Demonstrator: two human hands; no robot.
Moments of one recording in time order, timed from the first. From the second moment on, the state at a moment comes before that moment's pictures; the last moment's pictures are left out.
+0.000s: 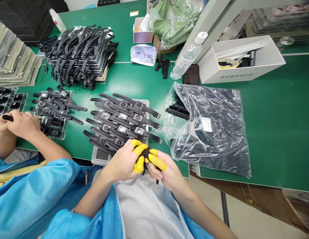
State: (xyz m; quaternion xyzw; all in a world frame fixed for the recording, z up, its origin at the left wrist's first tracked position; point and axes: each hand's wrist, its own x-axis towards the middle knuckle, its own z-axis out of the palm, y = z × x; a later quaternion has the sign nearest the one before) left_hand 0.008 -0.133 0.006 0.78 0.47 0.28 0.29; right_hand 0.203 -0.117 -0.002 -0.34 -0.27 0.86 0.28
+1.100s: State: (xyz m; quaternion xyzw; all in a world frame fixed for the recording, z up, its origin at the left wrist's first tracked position) left_hand 0.008 -0.148 0.010 0.37 0.50 0.70 0.34; right_hand 0.221 -0.107 0.004 -0.27 -0.52 0.80 0.11
